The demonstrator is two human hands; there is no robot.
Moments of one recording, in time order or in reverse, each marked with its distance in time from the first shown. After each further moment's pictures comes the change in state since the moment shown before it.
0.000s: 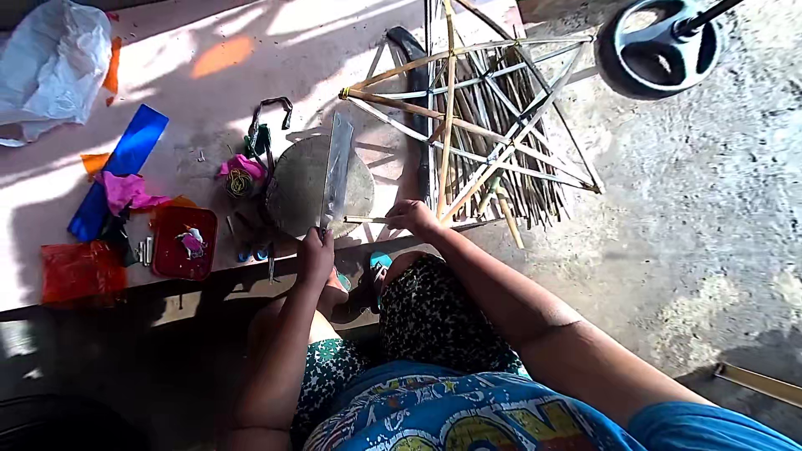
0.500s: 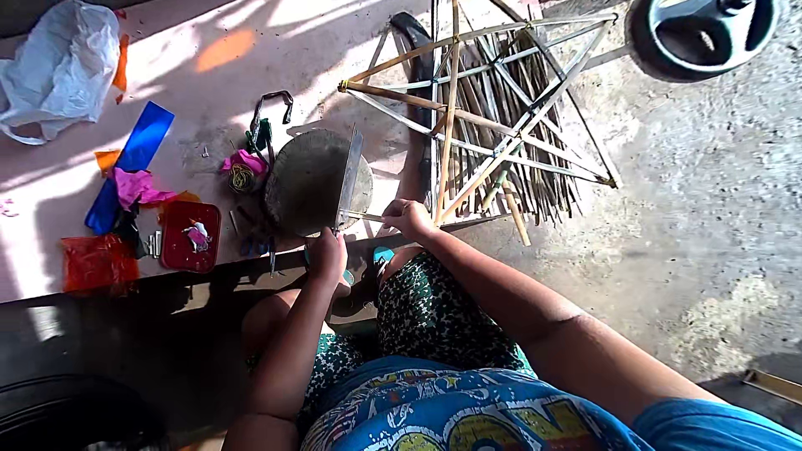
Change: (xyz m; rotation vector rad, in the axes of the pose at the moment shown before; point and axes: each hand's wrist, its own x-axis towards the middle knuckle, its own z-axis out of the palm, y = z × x) left_hand 0.002 0.022 0.031 0.327 -0.071 -0.131; right_hand -0.005 0.006 0.004 -0.294 0.018 -0.110
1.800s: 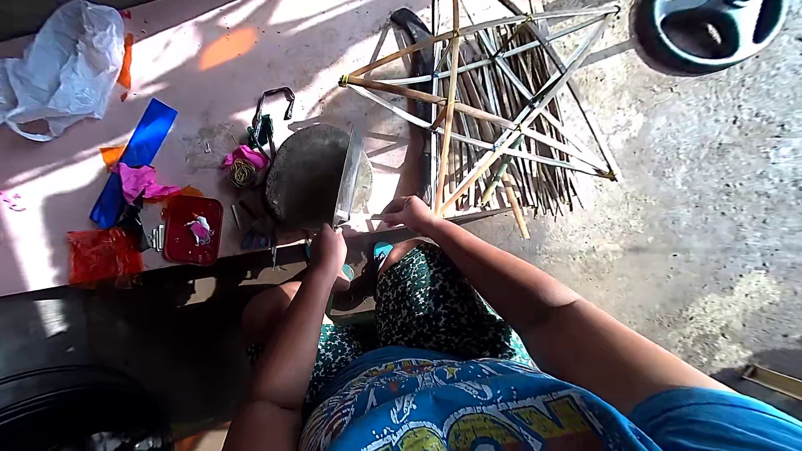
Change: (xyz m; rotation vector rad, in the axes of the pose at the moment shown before) left_hand -0.006 0.002 -0.001 0.030 -0.020 -0.055; right_hand 0.003 0.007 -0.003 0.225 -0.139 0.027
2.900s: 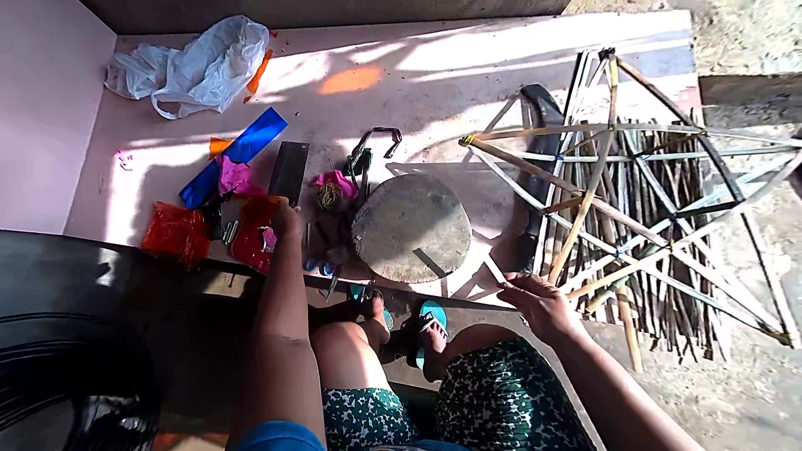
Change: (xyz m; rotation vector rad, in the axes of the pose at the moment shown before) left_hand 0.189 -0.175 -0.151 -0.213 0.461 -0.286; right_hand -0.030 -0.015 -0.009 0.334 0.300 -0.041
